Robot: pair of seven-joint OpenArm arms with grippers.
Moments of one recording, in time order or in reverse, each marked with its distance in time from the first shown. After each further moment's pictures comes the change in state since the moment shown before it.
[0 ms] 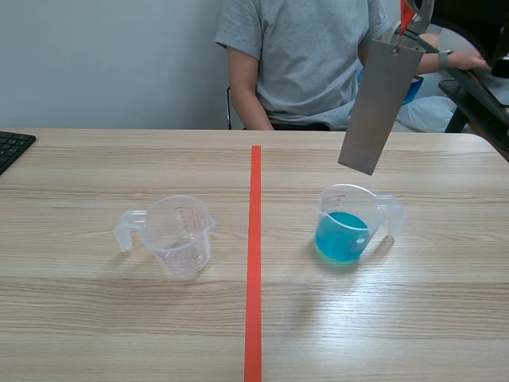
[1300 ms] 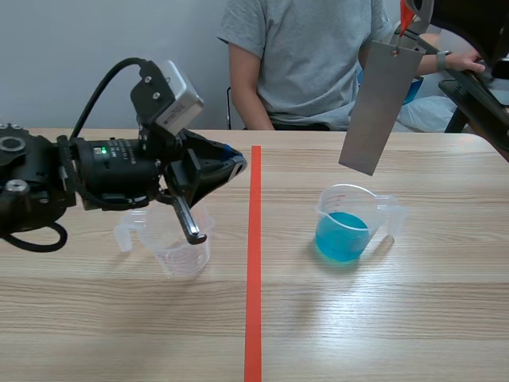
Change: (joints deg) left arm -72.1 21.8 52.6 -3.6 4.5 -0.3 20.0; right arm 0.0 0.0 0.0 0.0 0.0 0.0 -0.2
